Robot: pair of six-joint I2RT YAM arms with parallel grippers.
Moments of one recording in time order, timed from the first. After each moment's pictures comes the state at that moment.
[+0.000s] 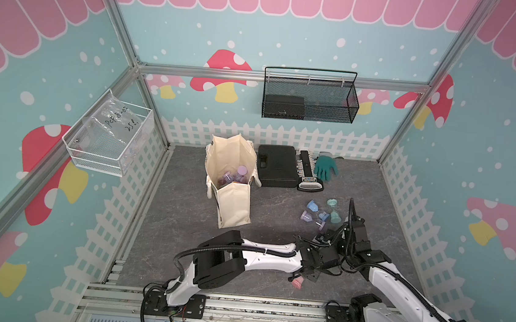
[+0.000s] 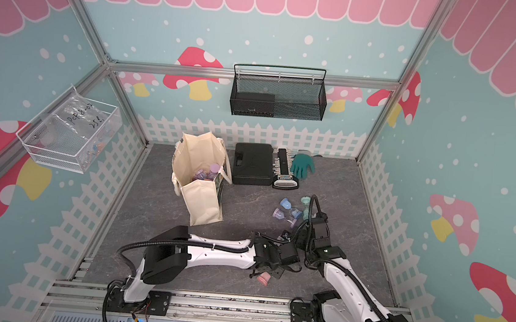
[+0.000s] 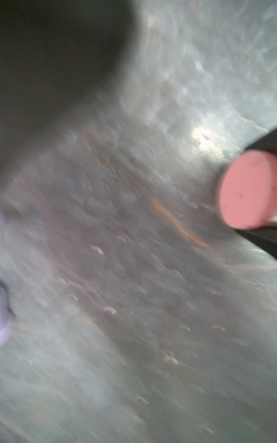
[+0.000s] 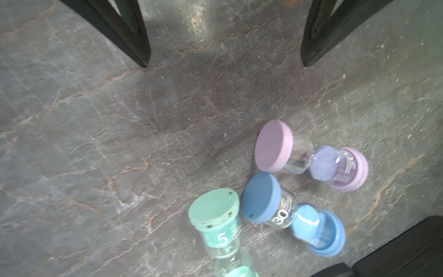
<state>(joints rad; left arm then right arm) -1.28 2.13 1.58 -0.71 -0.20 -0.76 0.27 0.95 0.42 -0.35 0.05 0.54</state>
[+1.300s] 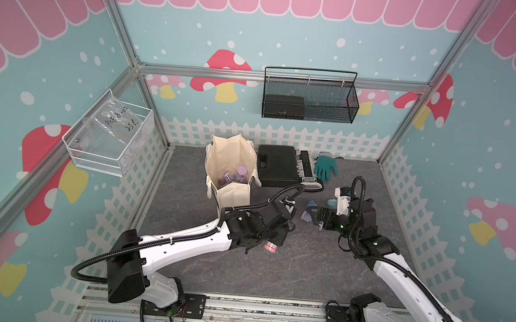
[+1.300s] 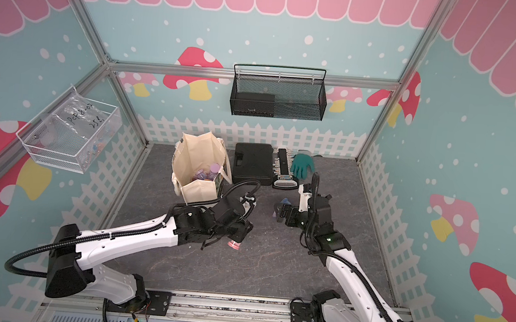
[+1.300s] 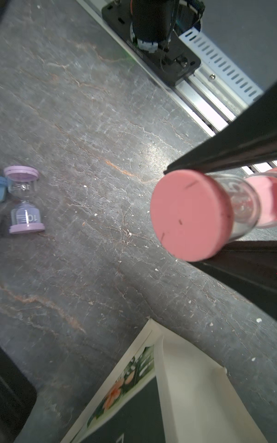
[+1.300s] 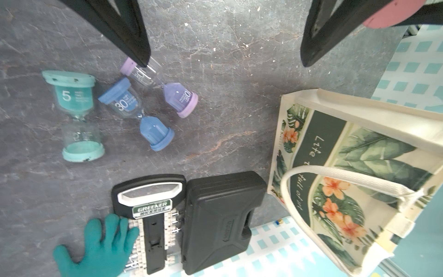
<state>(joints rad) -1.03 1.43 1.21 -0.60 -0.18 -0.51 0.33 0.97 0.68 -0.21 -0.23 0.41</state>
